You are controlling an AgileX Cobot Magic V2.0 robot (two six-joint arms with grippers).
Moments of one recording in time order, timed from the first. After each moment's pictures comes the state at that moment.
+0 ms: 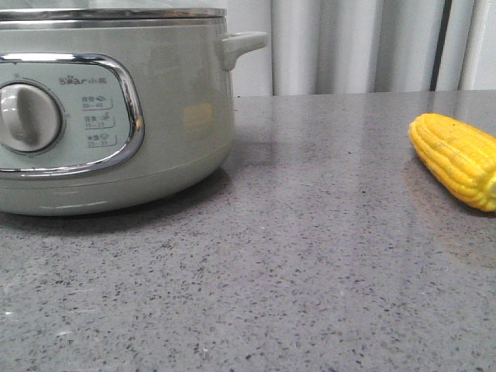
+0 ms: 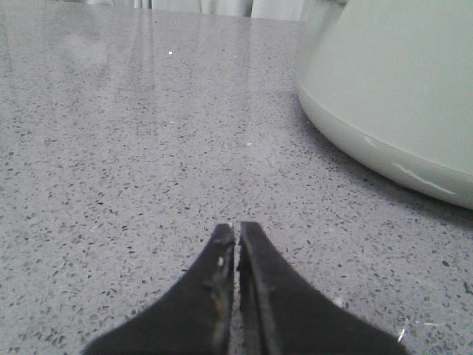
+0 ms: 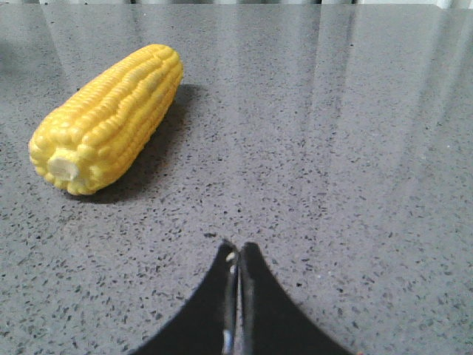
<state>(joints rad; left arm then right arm) -0.02 -0.01 0.00 -0.15 0.30 0.02 0.08 -0.01 0.01 -0.22 0.32 0.20</state>
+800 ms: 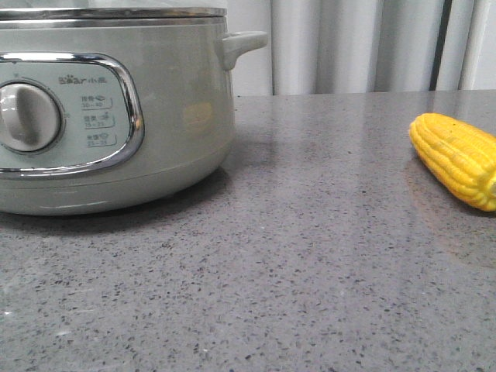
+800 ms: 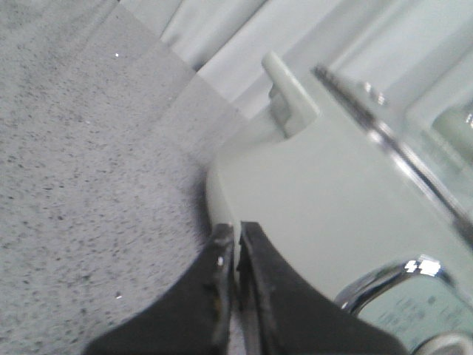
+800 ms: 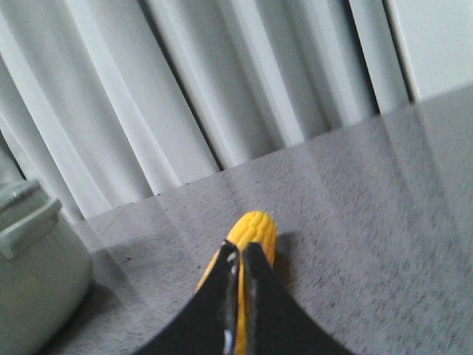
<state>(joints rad) -0.02 -0.01 0.00 -0.88 0.16 0.02 0.08 -0.01 0.01 0.11 -0.03 0.32</state>
